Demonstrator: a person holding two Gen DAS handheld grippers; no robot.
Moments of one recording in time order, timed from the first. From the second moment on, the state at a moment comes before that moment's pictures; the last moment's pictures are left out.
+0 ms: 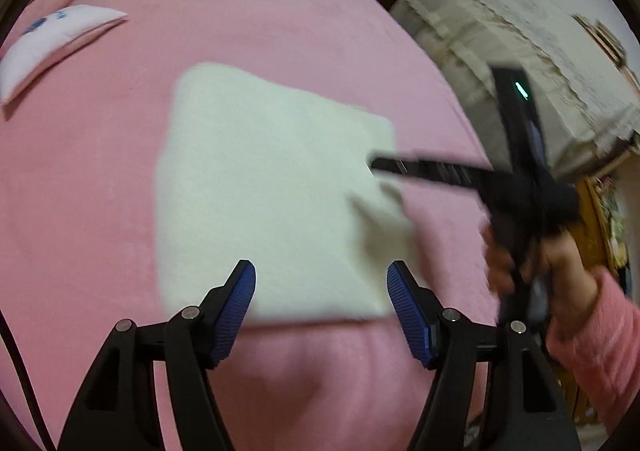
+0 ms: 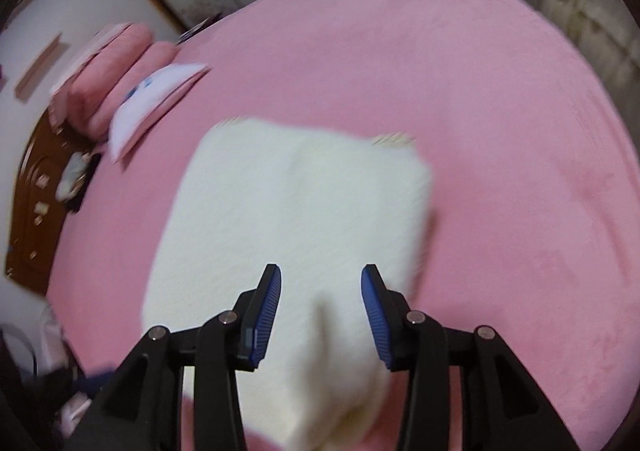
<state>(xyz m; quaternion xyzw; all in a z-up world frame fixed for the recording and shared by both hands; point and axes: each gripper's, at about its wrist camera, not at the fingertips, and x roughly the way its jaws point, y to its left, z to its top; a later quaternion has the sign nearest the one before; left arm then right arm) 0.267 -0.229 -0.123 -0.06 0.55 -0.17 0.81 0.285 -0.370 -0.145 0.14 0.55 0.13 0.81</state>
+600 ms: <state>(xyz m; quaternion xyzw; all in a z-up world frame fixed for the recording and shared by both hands) 0.283 -0.161 -0.233 -0.03 0.66 -0.09 0.75 0.200 -0.357 -0.222 0.14 0.62 0.11 0.76</state>
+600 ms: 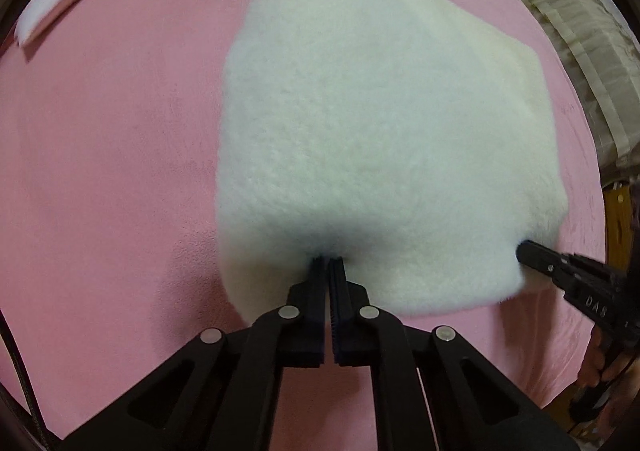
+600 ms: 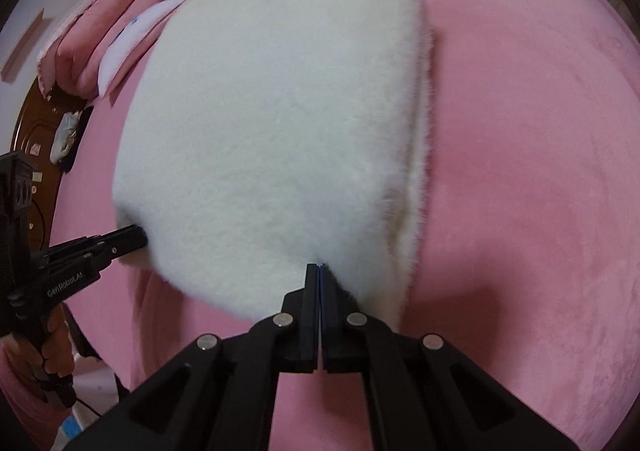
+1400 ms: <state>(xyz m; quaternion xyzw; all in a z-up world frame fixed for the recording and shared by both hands) 0.354 -0.160 -0.211 -0.11 0.55 -0.15 0.82 0.304 -0.306 -0.256 0.43 0.49 0.13 0.75</state>
